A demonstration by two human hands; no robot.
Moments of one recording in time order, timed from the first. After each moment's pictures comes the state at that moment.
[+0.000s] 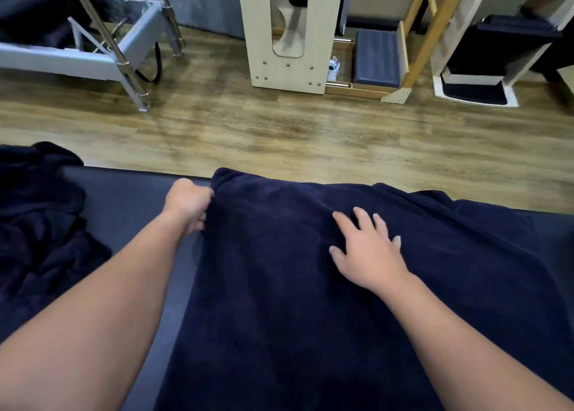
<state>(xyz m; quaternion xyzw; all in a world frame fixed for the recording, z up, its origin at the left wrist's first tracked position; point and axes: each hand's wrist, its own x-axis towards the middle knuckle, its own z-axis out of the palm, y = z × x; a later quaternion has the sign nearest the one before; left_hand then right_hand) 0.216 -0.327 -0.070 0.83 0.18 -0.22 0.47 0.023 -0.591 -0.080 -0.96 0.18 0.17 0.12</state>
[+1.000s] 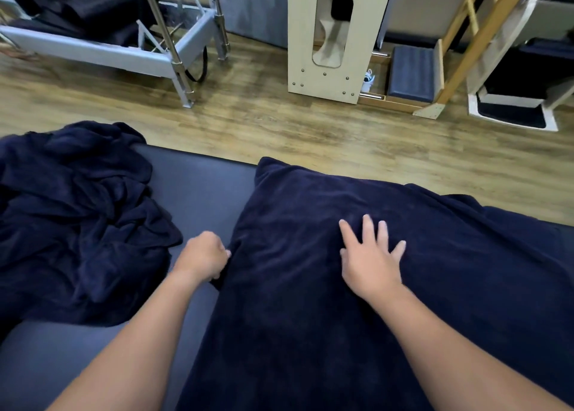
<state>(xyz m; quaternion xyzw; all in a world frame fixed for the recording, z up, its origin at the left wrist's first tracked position) 0.087 -0.229 -0.069 0.93 0.10 -0.27 0.23 -0.004 -0.520 -0.089 -0.97 0.15 0.17 0.07</state>
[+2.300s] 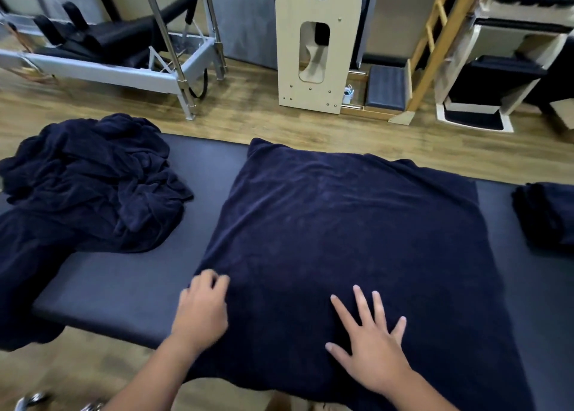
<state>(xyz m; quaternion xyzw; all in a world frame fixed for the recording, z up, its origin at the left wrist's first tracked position) -0.177 -0.176 -0.094 0.98 -0.16 -0.05 0.05 -0.311 -0.492 -0.087 -0.96 0.09 0.25 0.12</state>
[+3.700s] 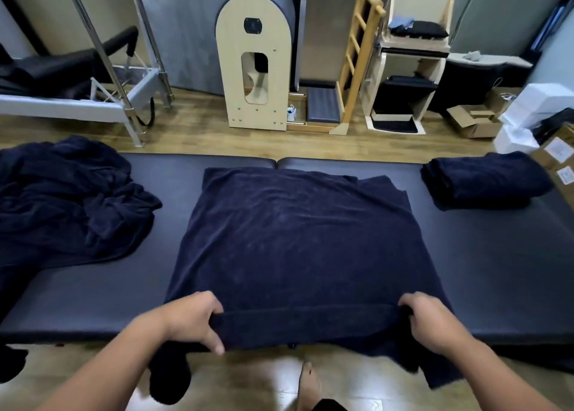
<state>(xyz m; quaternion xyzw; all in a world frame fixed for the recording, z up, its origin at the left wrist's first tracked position) -0.207 -0.171 -0.015 0.85 -0.33 -0.40 0.09 -0.448 -0.597 -0.042 -0.95 0.23 0.15 0.13</state>
